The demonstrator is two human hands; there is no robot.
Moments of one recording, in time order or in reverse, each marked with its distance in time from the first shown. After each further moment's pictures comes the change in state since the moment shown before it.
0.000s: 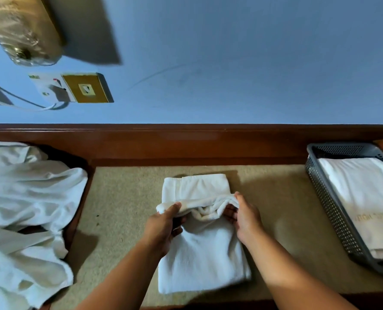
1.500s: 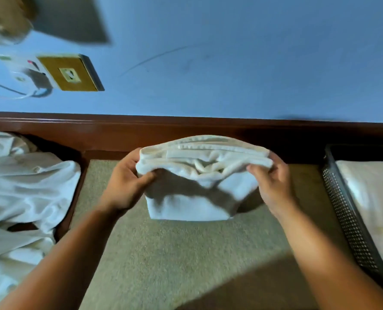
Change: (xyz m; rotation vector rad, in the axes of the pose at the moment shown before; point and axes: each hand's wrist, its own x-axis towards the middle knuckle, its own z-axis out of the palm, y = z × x) left_hand 0.022 0.132 -0.015 0.402 -0.357 0.752; right_hand 0.016 -0.116 0.005 -0.172 -0.339 -0.715
